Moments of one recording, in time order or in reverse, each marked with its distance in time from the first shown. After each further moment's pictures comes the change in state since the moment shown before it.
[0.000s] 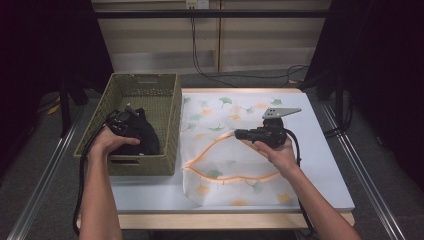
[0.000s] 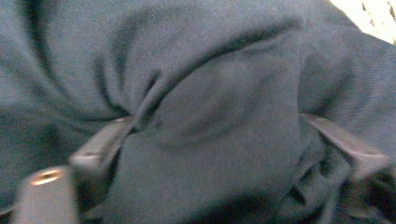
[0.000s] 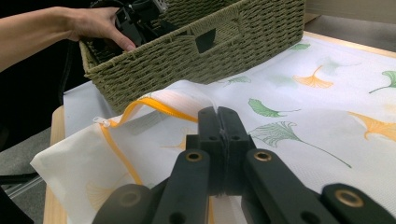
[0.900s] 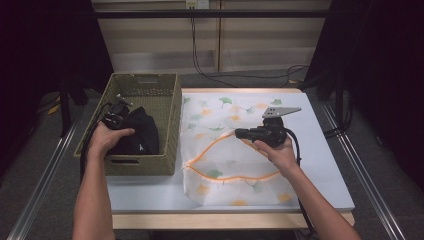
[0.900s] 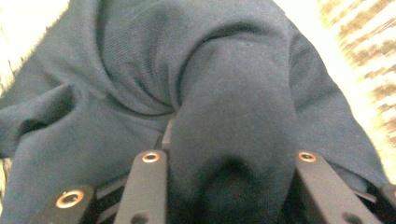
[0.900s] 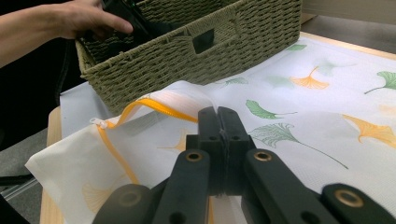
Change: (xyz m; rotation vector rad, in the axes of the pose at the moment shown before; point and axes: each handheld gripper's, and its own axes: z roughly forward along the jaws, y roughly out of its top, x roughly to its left) left arm 0.003 0.001 -0.036 -0.196 -0.079 -0.030; right arm -0.001 0.002 0.000 0.001 -0.009 0.000
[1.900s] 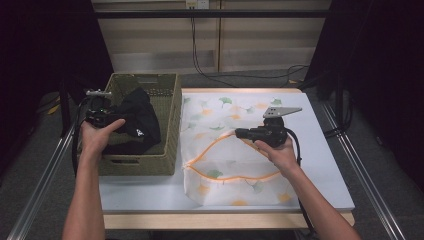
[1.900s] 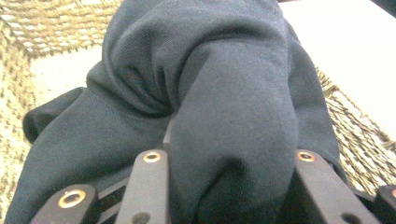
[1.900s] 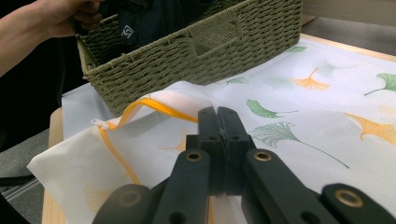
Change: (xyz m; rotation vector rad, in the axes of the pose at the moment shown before) left arm -0.007 -0.020 -0.051 -0.440 -0.030 -0.051; right arm 0.001 0.001 -0.002 -0.006 0.002 0.000
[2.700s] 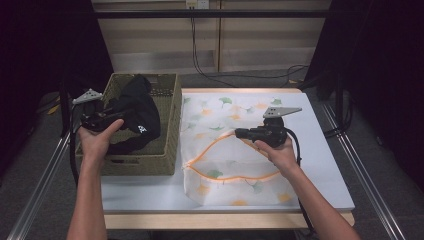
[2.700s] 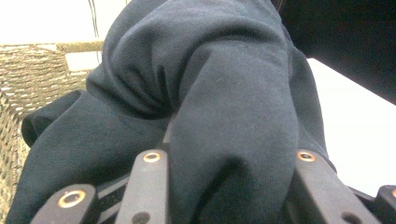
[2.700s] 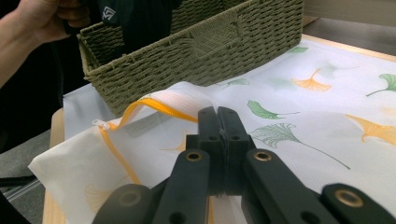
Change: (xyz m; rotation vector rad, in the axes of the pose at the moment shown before) left arm -0.026 -0.009 -0.029 -0.257 -0.075 0.048; right arm -0.001 -0.001 0.001 -0.006 0.005 0.000
